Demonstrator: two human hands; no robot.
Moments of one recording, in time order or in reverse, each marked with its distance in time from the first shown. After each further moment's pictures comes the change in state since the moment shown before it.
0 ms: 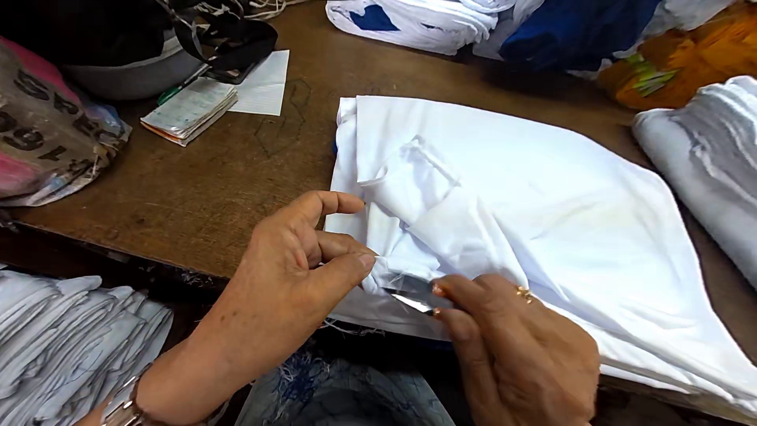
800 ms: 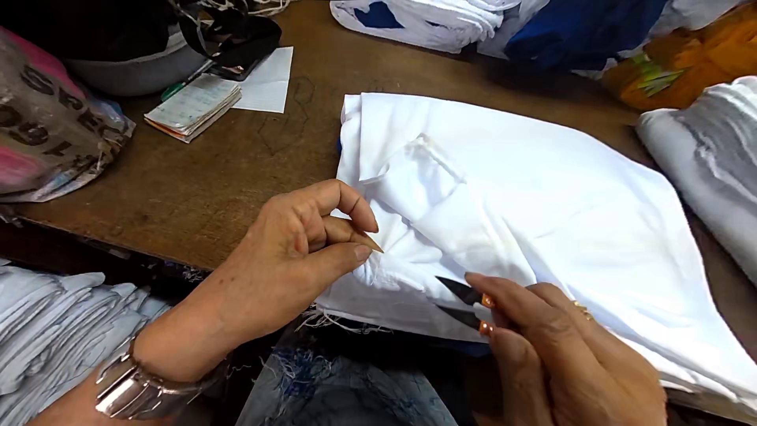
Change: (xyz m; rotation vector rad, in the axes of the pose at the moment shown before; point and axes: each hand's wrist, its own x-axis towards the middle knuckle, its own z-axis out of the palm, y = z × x) left_hand 0.015 -0.004 -0.019 0.057 -0.169 0.089; right_hand -0.011 0.002 -0.025 -0.019 -0.125 0.069
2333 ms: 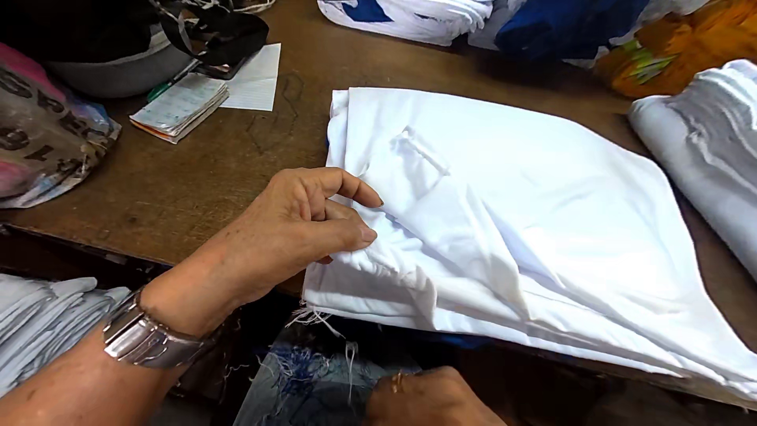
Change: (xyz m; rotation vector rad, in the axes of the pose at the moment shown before) left_hand 0.028 -0.002 -0.005 -0.050 -0.096 -0.118; right_hand -0.016 -0.035 0.019 0.687 -0.487 -0.219
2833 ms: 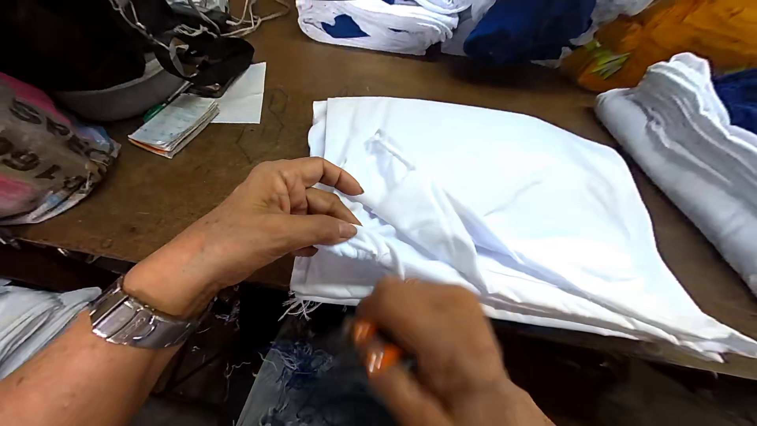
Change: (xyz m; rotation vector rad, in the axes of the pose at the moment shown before) left_hand 0.000 0.015 -0.002 0.078 -0.098 0.045; right_hand 0.025 0.007 -0.011 -0.182 0.400 -0.008
